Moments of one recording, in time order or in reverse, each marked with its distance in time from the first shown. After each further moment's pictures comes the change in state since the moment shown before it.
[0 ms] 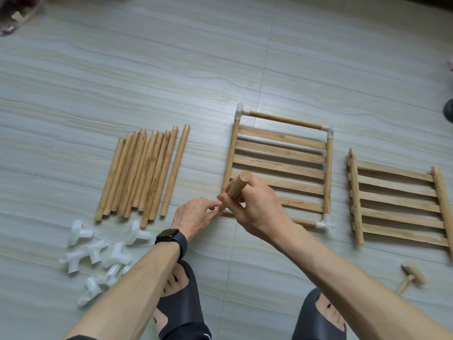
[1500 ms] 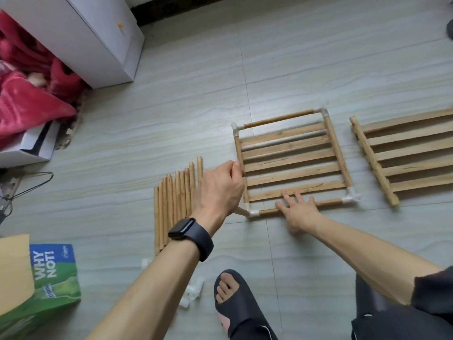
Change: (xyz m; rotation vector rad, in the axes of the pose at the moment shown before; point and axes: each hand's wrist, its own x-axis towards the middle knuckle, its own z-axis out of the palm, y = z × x) left_hand -0.046 0.156 -0.166 -0.002 0.209 0.020; right_hand -0.039 0.119 0.053 -0.457 -0.734 0.527
